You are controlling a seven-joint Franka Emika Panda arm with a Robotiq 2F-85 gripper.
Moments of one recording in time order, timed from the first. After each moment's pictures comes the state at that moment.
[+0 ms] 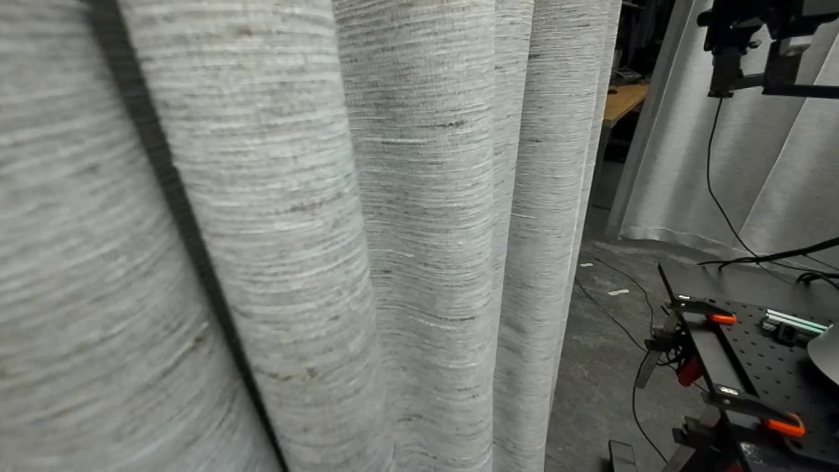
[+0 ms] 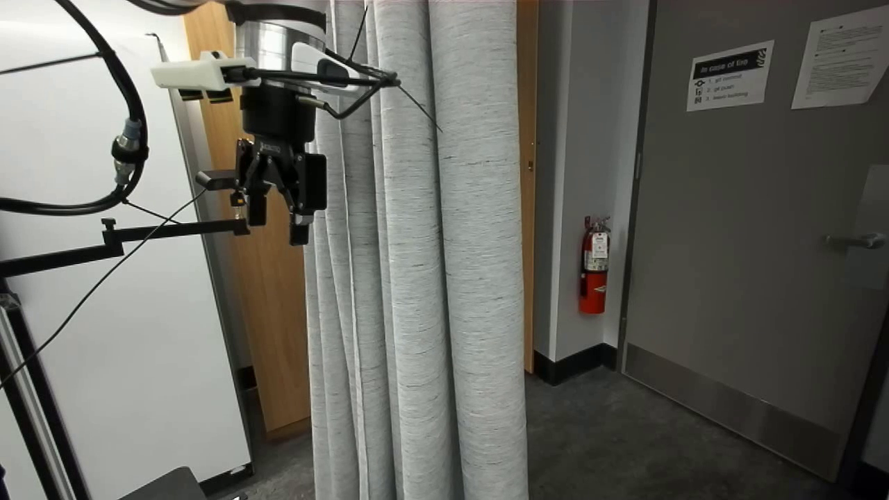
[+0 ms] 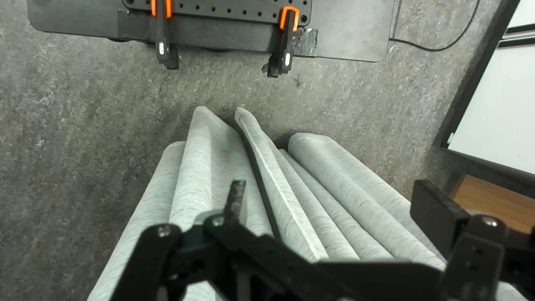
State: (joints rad) arm 0.05 -0.70 -0.05 -2.43 0.12 1.62 -0.07
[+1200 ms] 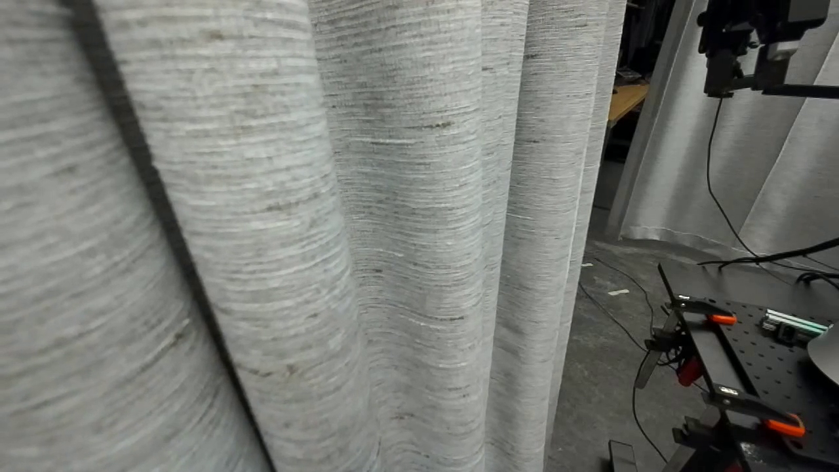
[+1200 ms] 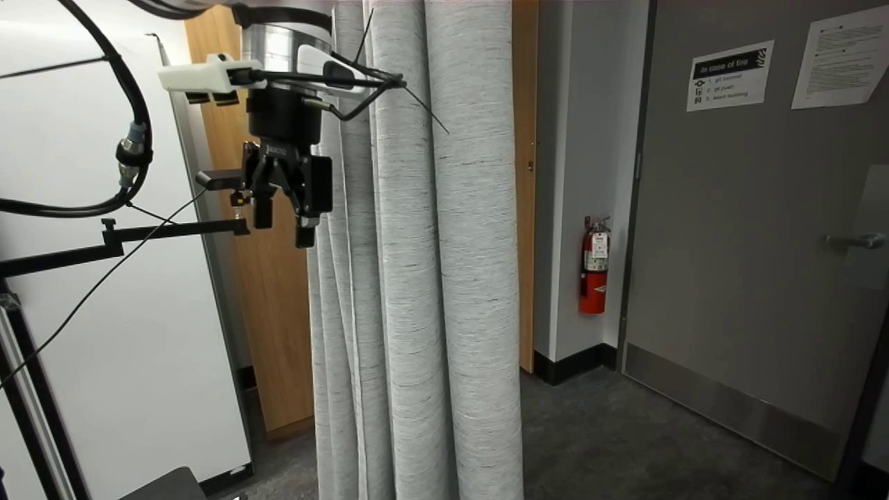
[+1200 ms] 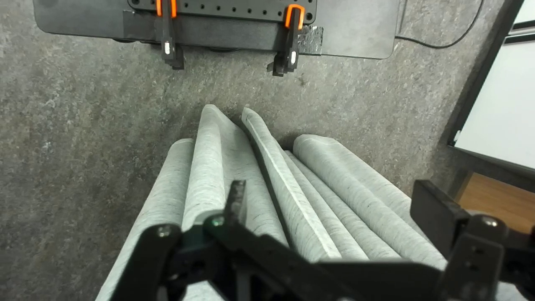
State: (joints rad) arm 0.04 -0.69 -0.05 -2.43 0.11 1.63 -0.07
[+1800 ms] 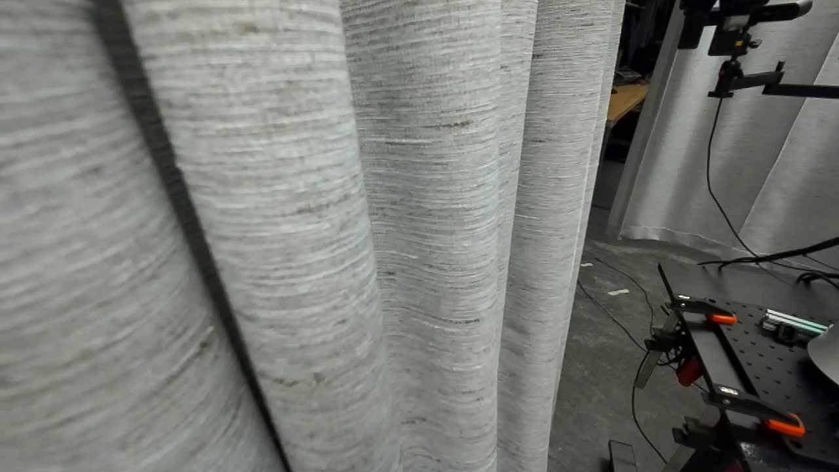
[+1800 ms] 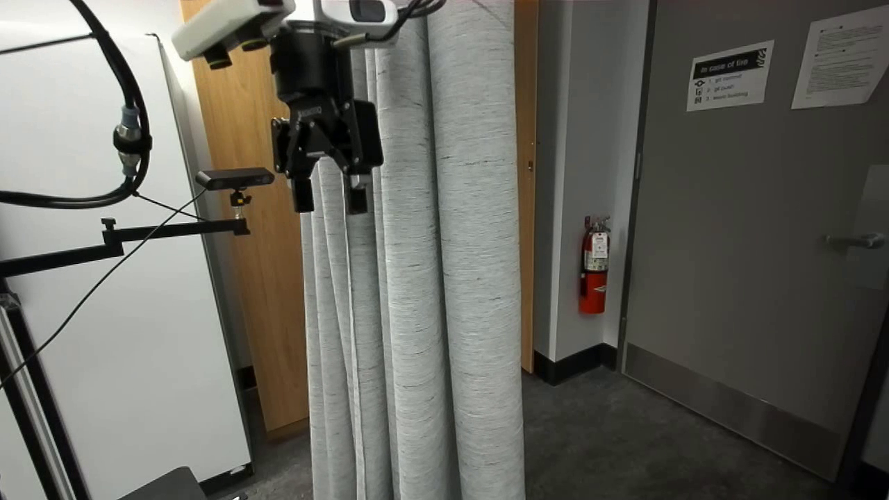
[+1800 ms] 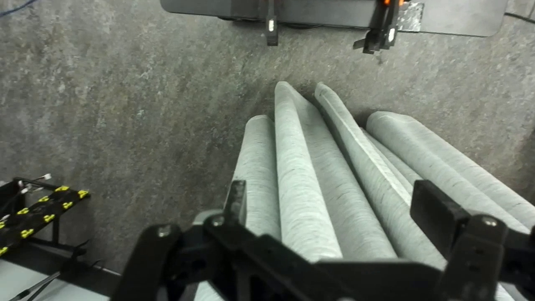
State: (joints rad) arm -0.02 -0.69 -0.08 -2.35 -0.11 1.64 -0.14
